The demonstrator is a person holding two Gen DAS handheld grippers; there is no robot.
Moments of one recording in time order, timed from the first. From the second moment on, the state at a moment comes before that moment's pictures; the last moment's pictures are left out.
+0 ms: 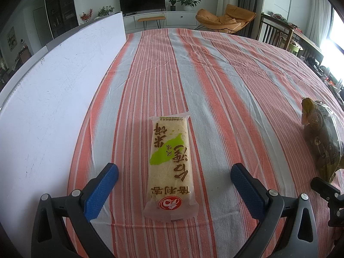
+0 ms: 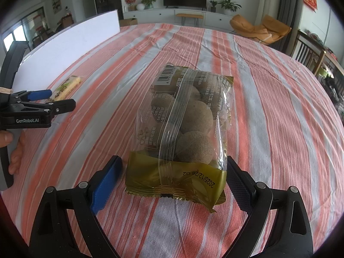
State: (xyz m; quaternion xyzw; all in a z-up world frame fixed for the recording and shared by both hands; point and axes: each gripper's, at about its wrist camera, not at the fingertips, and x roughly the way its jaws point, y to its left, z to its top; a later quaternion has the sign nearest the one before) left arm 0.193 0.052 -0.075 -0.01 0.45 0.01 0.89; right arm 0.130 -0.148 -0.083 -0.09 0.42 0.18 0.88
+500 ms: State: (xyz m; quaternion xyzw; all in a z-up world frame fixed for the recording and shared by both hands) left arm 0.197 0.057 -0.058 -0.02 0.49 -0.01 0.87; right arm 0.131 -0.150 -0.084 -0.08 0.42 0.19 0.88
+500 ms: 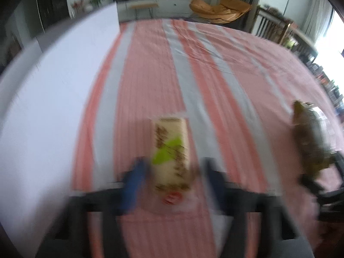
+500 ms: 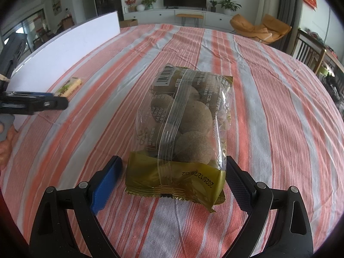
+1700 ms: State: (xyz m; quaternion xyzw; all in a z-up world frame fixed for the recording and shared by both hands) left arm 0.102 0.326 0.060 -0.20 0.37 0.13 0.90; right arm 0.143 0.161 0.112 -0.05 0.37 0.43 0.82
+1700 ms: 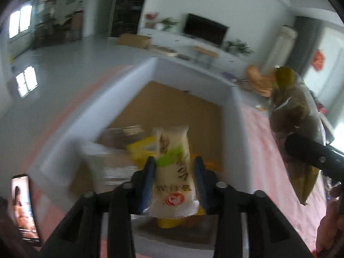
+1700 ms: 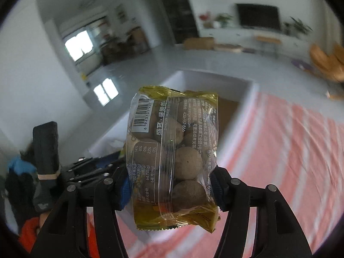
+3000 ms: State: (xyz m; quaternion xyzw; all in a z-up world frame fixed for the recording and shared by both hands) left arm 0.062 0.294 0.072 -0.08 0.33 0.29 0.90; right arm 0.139 0.158 0.088 -0.08 0.39 0.36 0.84
